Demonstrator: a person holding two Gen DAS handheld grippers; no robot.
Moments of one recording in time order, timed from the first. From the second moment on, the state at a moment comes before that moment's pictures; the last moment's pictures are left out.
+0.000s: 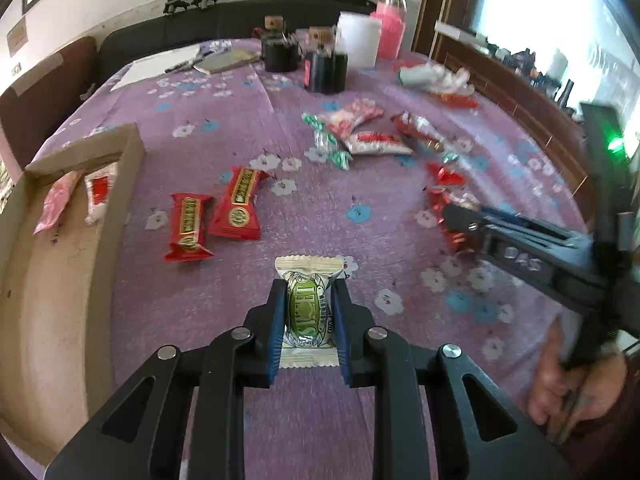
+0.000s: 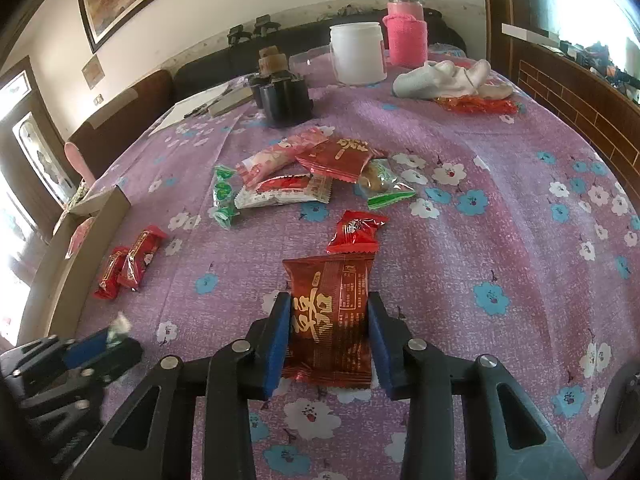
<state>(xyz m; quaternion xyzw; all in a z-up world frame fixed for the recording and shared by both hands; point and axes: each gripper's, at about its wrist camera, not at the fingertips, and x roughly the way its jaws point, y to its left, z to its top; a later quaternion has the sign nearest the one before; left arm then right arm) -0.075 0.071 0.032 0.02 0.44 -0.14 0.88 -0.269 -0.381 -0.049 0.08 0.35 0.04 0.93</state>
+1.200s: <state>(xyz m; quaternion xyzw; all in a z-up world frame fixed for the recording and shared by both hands) 0.039 0.327 0.041 -0.10 0.47 0.02 0.88 -0.198 -0.115 0.015 0.03 0.41 0.26 0.88</state>
